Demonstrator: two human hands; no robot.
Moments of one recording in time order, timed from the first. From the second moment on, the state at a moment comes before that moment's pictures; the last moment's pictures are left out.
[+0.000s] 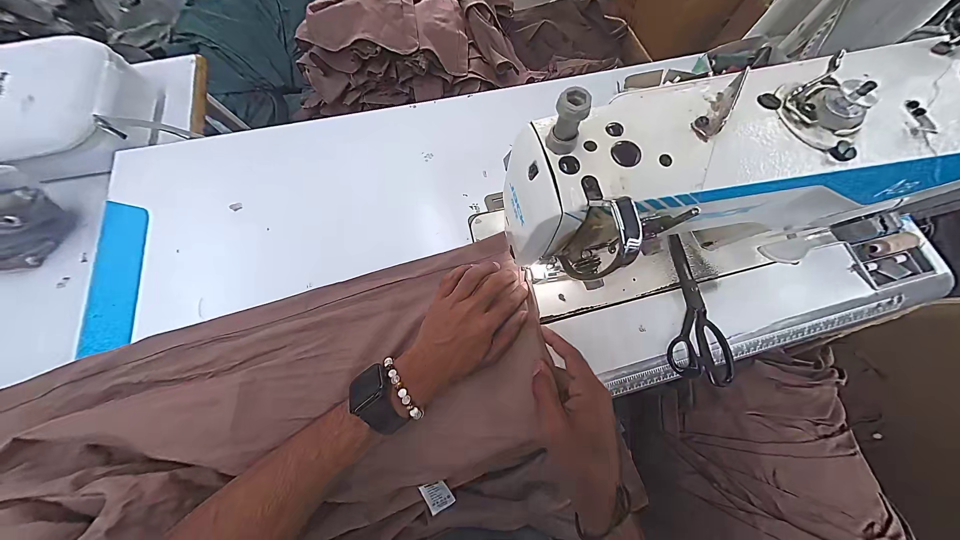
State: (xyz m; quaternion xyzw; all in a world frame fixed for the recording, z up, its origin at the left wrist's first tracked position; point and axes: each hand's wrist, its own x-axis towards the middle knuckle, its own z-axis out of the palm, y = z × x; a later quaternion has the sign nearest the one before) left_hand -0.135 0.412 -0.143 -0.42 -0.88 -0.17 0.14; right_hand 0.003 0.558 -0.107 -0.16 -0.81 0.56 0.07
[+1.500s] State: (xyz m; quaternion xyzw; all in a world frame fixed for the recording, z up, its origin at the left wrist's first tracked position) left_hand -0.133 0.405 -0.137 -0.47 -0.86 -0.17 0.08; right_hand 0.040 0.585 -0.095 0.15 -0.92 0.36 -0.10
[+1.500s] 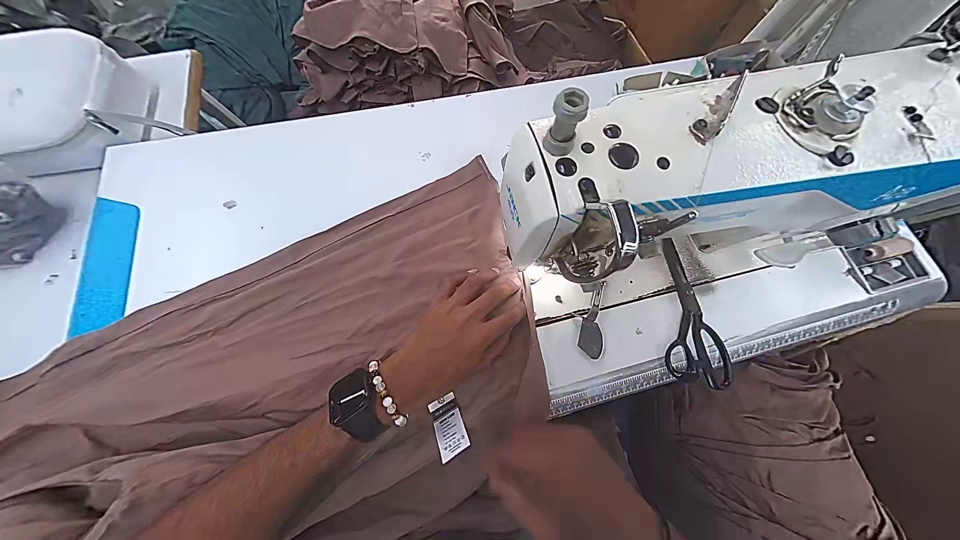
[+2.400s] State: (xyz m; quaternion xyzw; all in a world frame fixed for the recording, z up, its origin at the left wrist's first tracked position) left_hand -0.136 0.415 -0.143 -0.40 -0.90 -0.15 0.12; right_hand -0.049 0.581 -0.122 0.01 -0.99 0.09 0.13
